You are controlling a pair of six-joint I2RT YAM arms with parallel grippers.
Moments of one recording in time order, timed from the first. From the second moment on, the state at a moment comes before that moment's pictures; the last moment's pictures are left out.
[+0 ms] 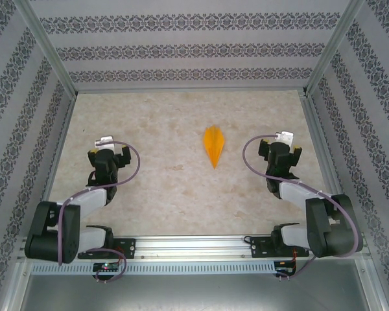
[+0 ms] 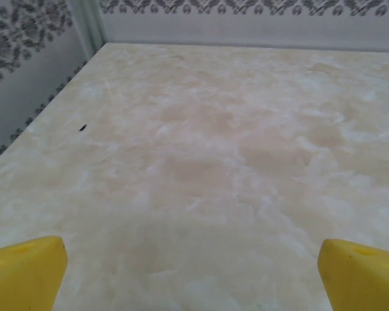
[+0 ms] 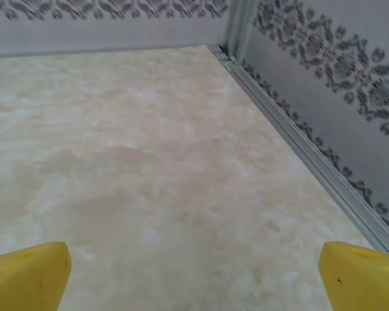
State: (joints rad) left arm -0.09 1.27 0.33 0.56 -0.31 -0.10; right arm 0.11 1.29 0.40 0.50 0.47 0.05
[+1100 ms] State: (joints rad) left arm -0.05 1.56 0.40 0.82 -0.03 0.01; right arm 0.02 1.50 0.38 0.85 0.25 0.02
